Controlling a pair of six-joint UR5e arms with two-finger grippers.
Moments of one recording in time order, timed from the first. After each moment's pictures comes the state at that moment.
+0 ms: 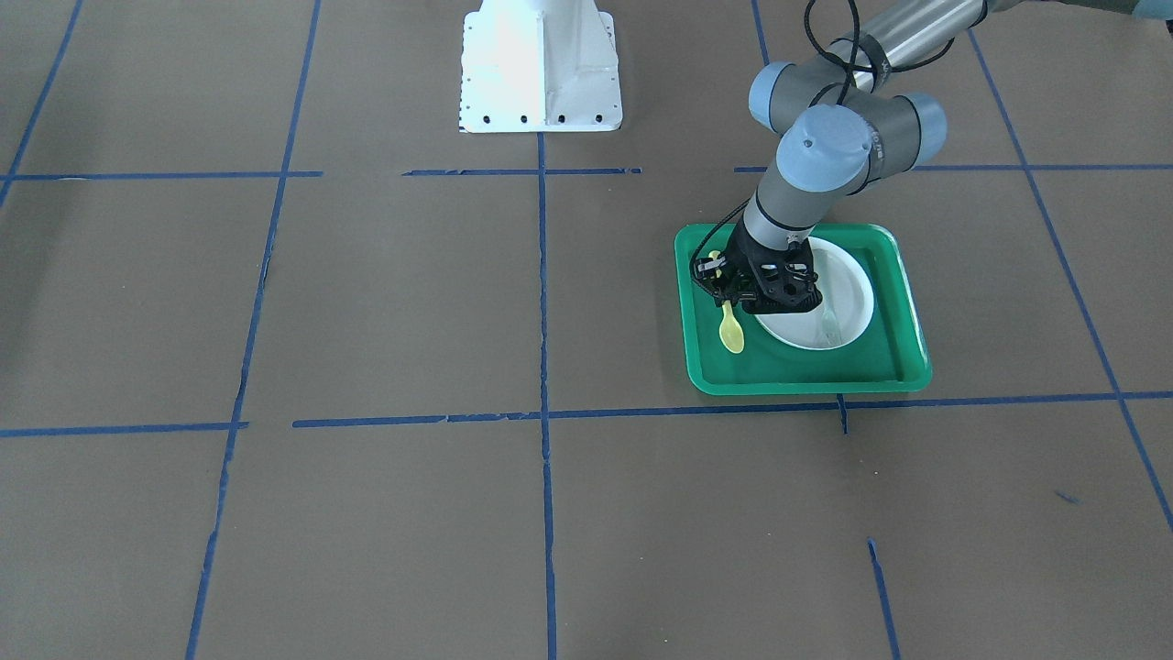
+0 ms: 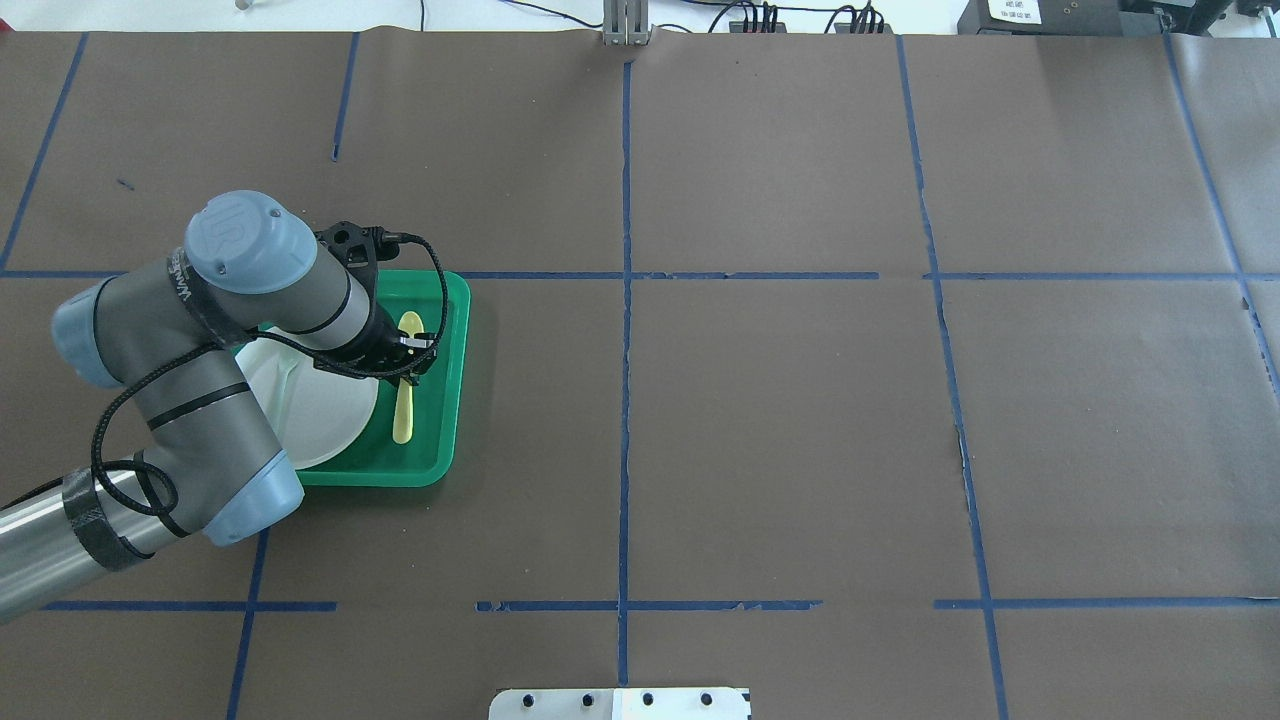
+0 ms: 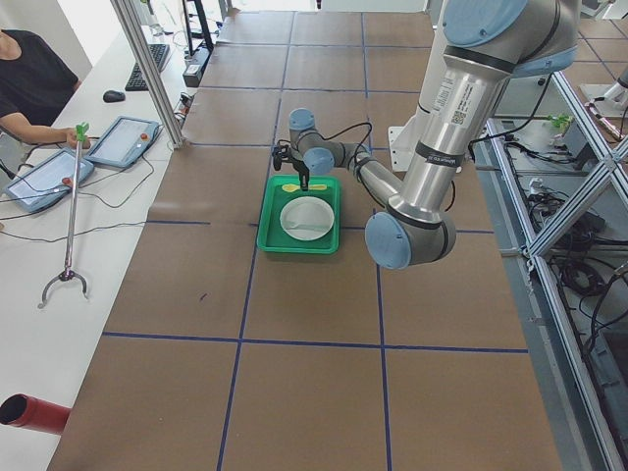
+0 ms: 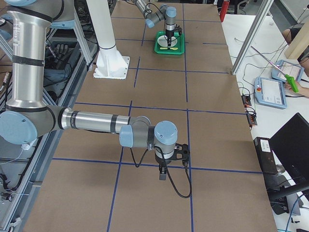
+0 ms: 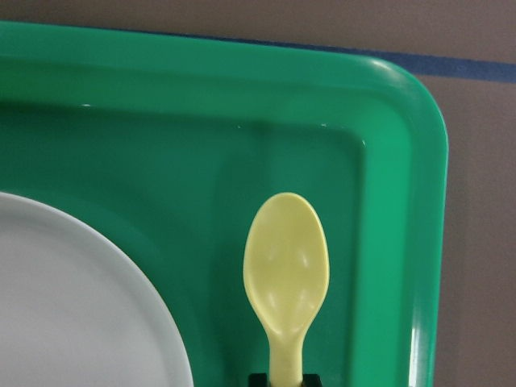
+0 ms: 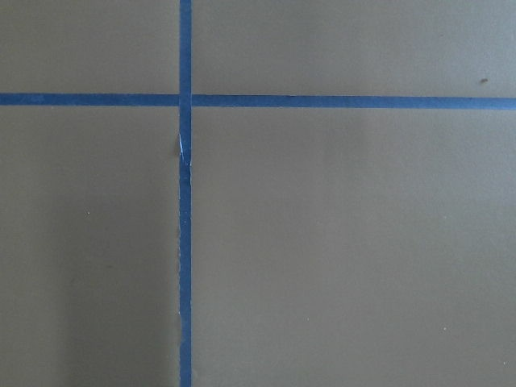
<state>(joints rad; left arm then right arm) -0.65 -1.99 -1.65 -1.85 -2.03 -1.17 1.58 -1.70 1.64 -1.50 2.28 0.01</state>
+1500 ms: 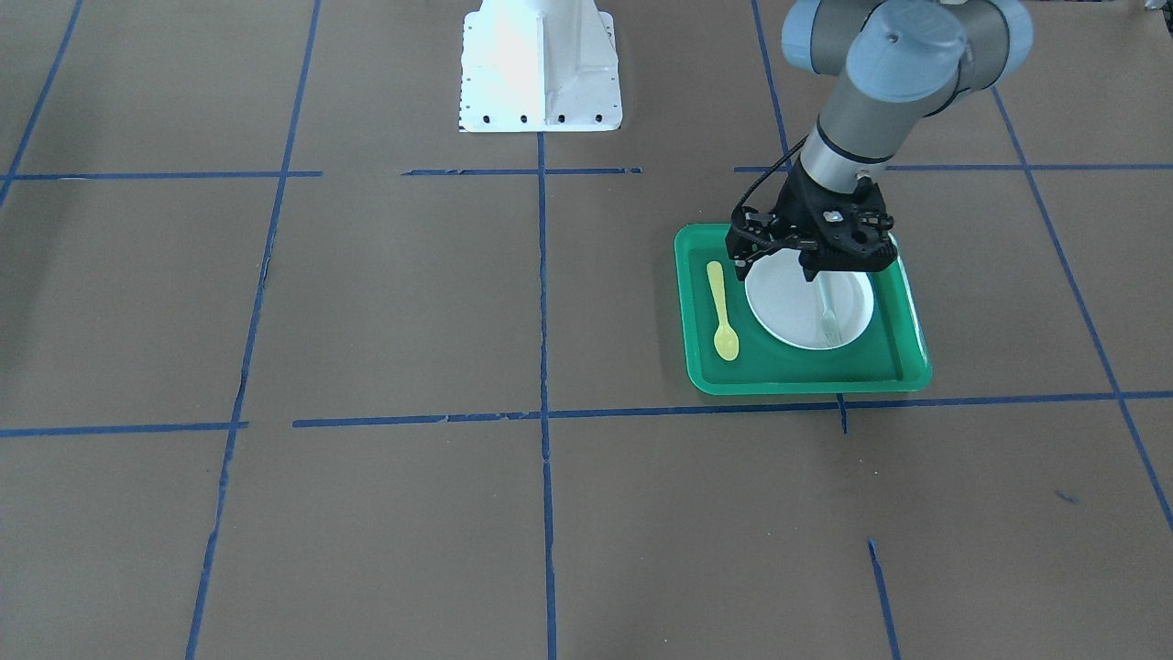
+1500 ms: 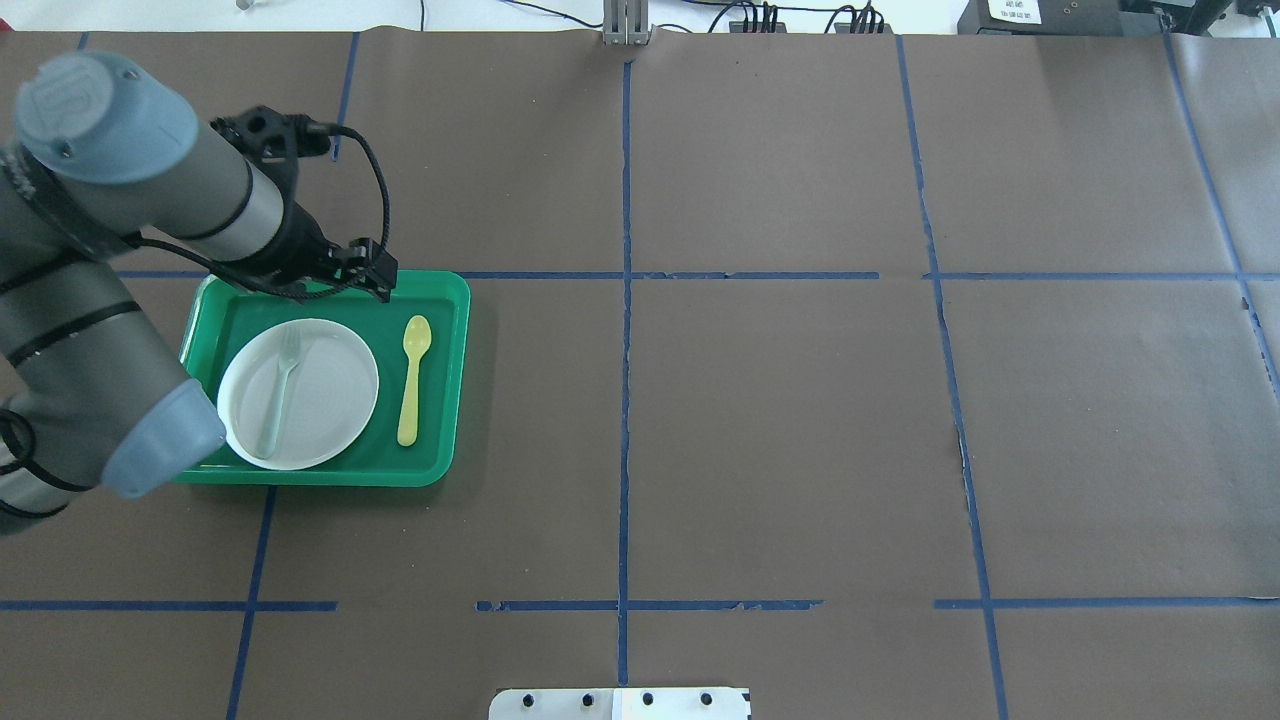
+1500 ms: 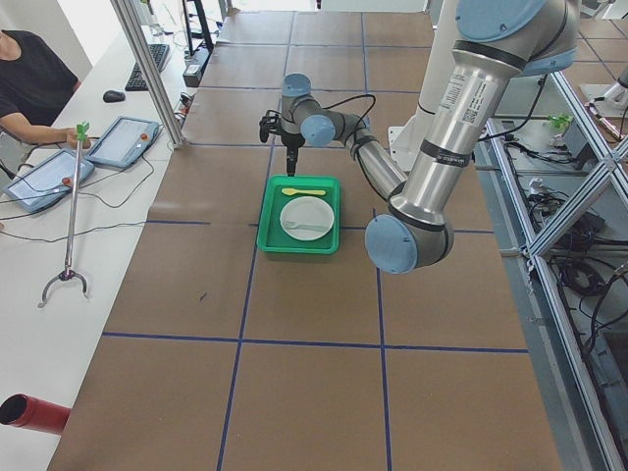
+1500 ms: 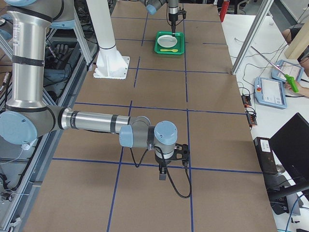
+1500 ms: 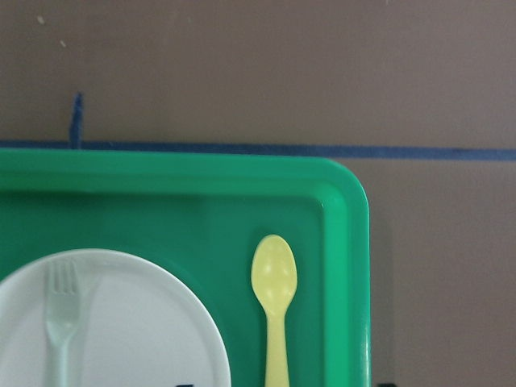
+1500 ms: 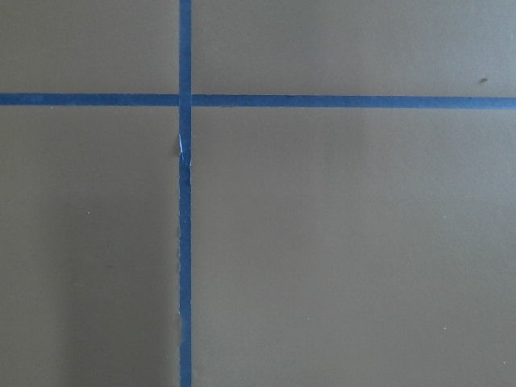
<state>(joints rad) -0.85 -1.98 -1.92 -1.58 -2.04 -0.96 1.58 -1.70 1.64 -1.50 2.28 0.01</state>
